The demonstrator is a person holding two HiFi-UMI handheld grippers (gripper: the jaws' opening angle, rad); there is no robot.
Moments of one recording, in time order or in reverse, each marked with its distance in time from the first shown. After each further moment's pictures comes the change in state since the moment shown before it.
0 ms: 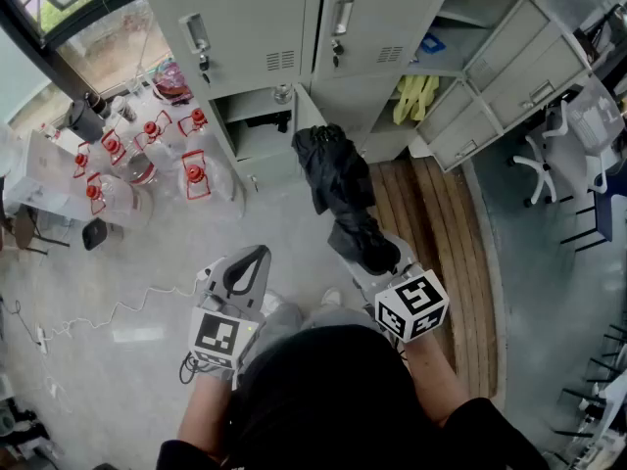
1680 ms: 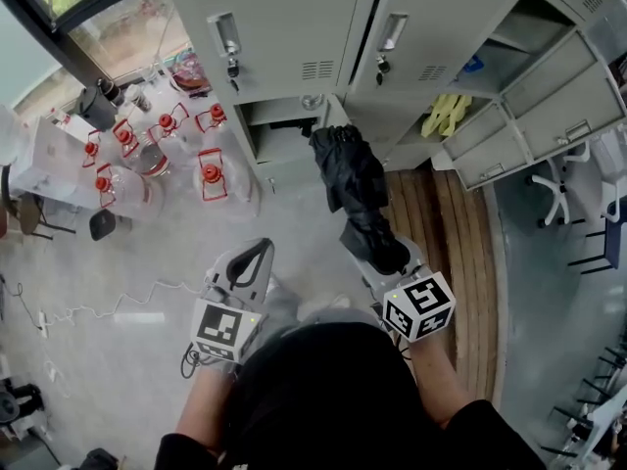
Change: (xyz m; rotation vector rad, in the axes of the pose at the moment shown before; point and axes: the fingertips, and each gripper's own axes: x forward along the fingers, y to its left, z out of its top) left arm 0.032 0.089 -0.012 -0.061 0.037 0.052; right arm 0.085 -0.023 0.015 0.013 0.043 0.014
